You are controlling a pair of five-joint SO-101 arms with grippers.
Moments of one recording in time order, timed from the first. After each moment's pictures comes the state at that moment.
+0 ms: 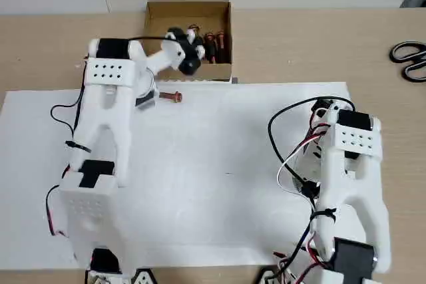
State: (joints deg) left arm 0.4 29.4 -31.8 94.6 -51.4; right arm 8.8 -14.5 31.1 90.4 -10.2
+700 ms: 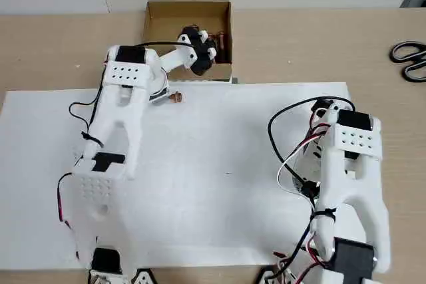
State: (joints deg) left arm 2.4 39.5 -32.6 78.5 -53.5; right arm 8.8 -14.5 31.1 90.4 -10.2
